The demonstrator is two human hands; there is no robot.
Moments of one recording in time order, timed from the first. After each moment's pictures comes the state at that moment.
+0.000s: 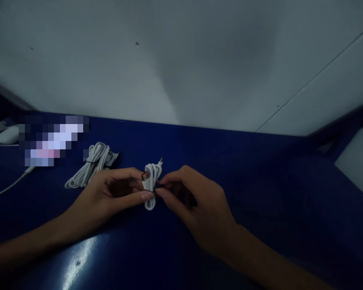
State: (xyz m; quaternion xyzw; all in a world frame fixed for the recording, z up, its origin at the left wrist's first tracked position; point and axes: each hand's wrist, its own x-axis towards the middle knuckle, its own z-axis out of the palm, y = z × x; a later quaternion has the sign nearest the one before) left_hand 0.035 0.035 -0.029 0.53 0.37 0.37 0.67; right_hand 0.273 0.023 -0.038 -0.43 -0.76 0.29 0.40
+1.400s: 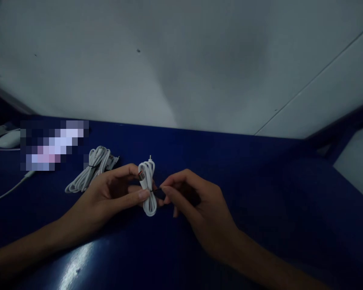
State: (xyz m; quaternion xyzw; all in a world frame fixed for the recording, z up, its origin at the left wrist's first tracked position) left_hand 0.033 0.036 -0.034 0.48 0.32 0.37 0.73; right_hand 0.269 0.024 -0.035 -0.46 -0.64 0.46 0.41
